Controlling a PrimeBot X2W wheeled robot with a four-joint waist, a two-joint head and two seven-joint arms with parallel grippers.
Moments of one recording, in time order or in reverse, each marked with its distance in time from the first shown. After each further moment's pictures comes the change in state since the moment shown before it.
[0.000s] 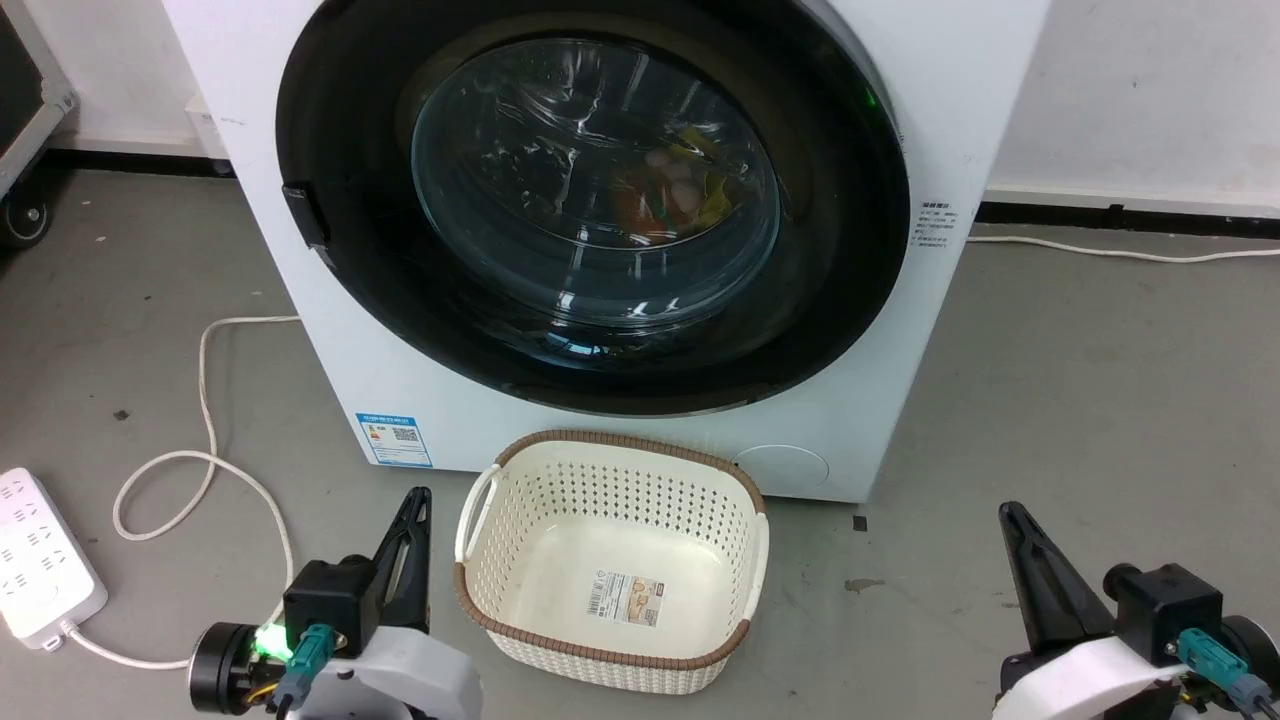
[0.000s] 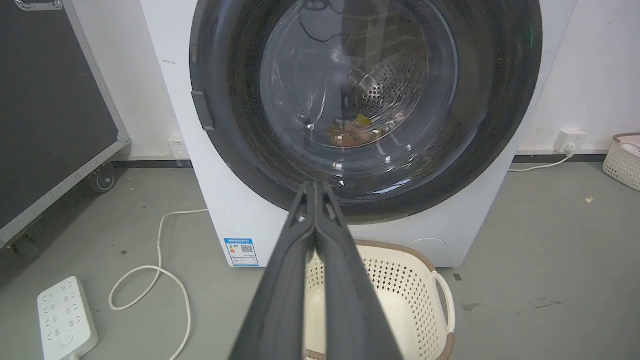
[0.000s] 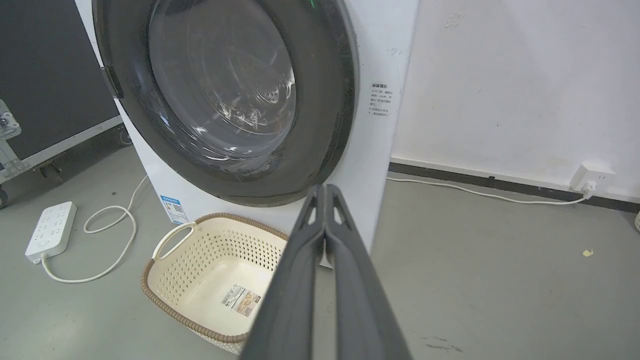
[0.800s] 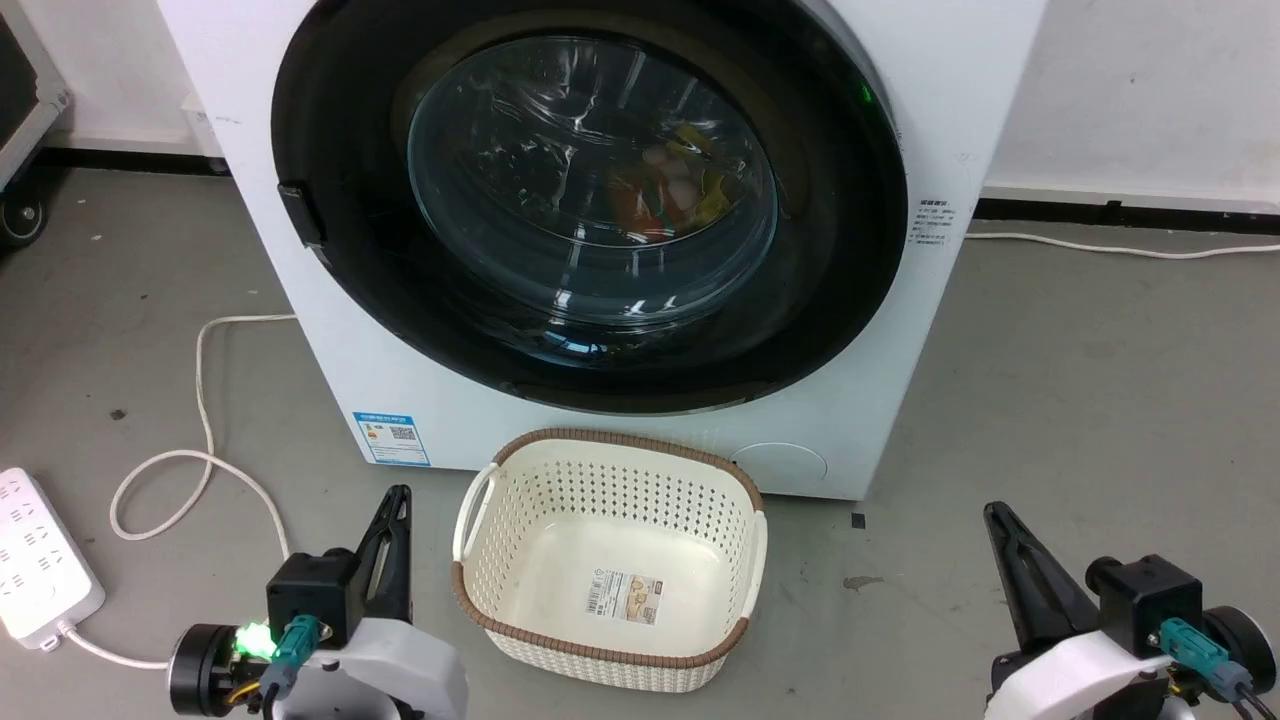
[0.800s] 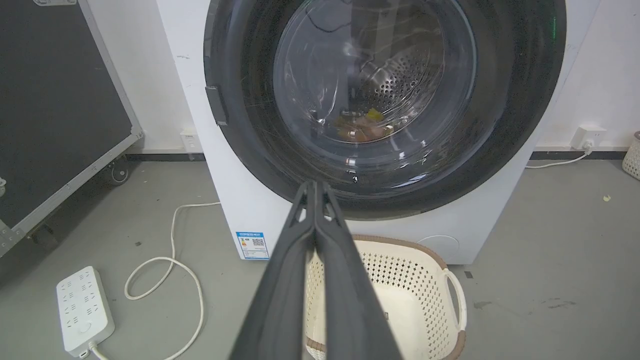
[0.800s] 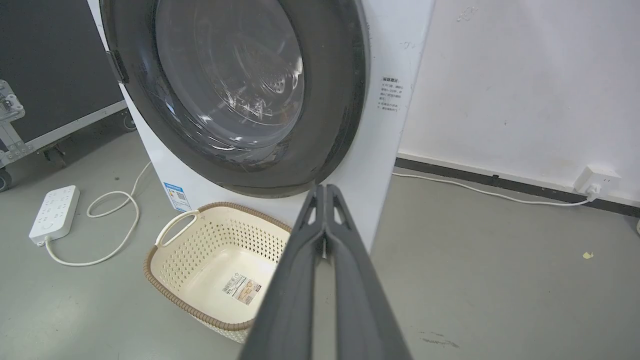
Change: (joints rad) left arm 0.005 0.000 0.025 -0.032 0.010 0.015 0.049; right arm -0.001 0.000 0.016 -0.025 -0.023 0.000 0.050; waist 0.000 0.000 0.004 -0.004
